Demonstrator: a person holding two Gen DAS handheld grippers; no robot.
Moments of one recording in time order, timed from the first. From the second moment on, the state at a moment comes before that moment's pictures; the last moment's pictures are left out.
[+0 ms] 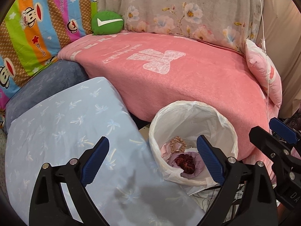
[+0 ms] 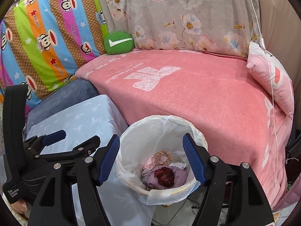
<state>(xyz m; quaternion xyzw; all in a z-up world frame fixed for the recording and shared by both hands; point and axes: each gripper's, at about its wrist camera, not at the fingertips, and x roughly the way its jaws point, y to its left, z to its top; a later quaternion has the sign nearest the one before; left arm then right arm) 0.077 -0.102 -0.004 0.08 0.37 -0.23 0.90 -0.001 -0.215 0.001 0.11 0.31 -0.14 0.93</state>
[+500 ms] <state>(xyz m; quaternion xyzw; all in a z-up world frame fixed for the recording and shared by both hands) 0.064 -0.089 -0.012 0.08 0.37 -0.20 0.90 -0.009 -0.208 -0.018 0.11 0.34 -0.14 0.92</state>
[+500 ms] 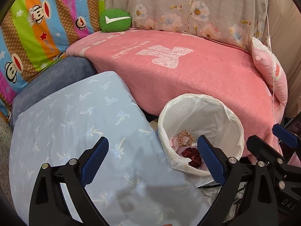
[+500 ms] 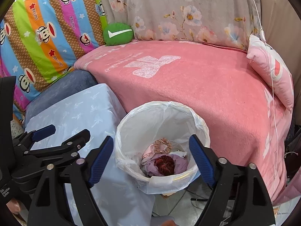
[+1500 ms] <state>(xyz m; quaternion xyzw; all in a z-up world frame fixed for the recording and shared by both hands) 0.044 -0.093 -0.021 0.09 0.37 -0.19 0.90 -0.028 -0.209 -0.025 0.08 0.34 -0.17 0.92</state>
